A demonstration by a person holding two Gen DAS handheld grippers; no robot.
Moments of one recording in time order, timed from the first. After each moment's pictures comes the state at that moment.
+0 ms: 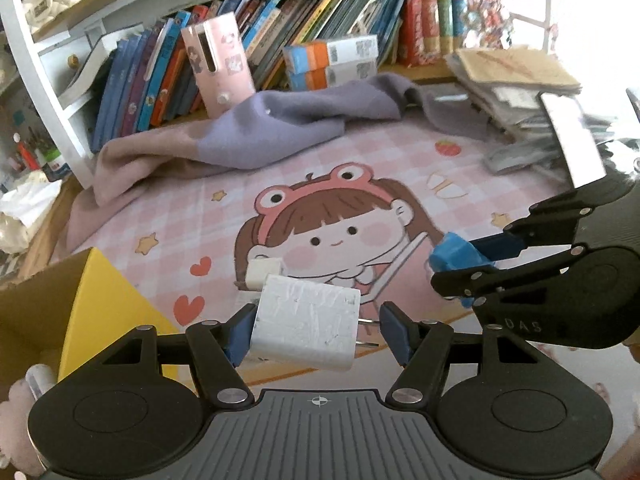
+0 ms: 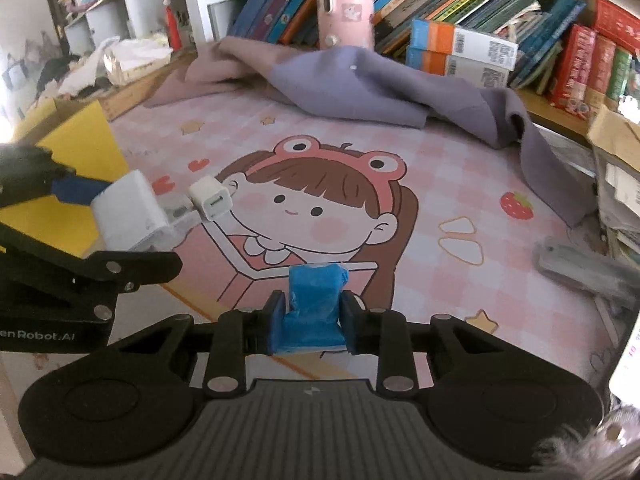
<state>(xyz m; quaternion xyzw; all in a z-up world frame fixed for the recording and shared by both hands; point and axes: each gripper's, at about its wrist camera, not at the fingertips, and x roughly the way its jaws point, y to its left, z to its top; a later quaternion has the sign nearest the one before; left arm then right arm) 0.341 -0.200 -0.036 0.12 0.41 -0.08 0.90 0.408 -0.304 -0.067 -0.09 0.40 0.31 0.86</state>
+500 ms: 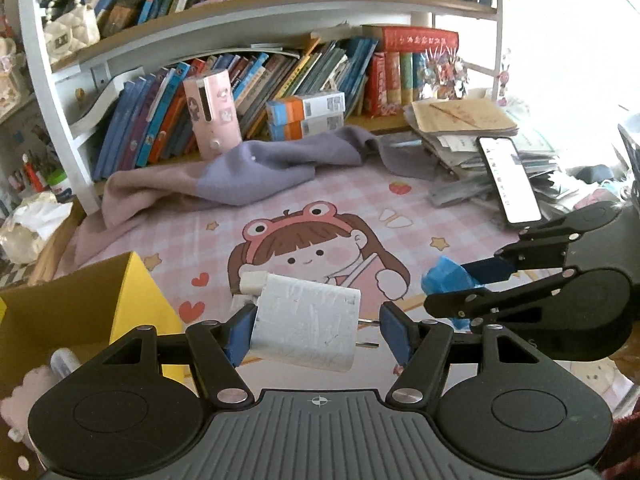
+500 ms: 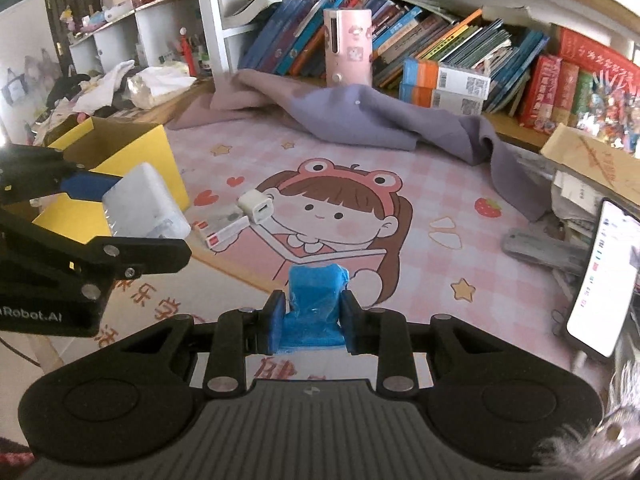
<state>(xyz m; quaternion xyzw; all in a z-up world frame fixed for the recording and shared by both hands) 0.270 -0.186 0.007 0.09 0.35 -0.13 0.92 0.327 -0.315 -0.017 -0.09 0.37 0.29 0.88</state>
